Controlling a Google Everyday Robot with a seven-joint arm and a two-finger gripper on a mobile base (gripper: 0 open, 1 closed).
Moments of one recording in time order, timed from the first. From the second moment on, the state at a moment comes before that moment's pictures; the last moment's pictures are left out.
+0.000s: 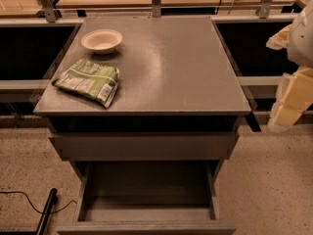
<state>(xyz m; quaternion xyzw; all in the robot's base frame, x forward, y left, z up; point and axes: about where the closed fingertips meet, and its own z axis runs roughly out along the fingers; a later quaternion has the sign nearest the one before) 0.438 -0.215 0.983 -0.60 0.78 -0.04 0.17</state>
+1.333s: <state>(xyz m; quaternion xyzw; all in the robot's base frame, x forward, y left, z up) 0.604 -0.039 0.967 -0.65 0.72 0.02 0.24</state>
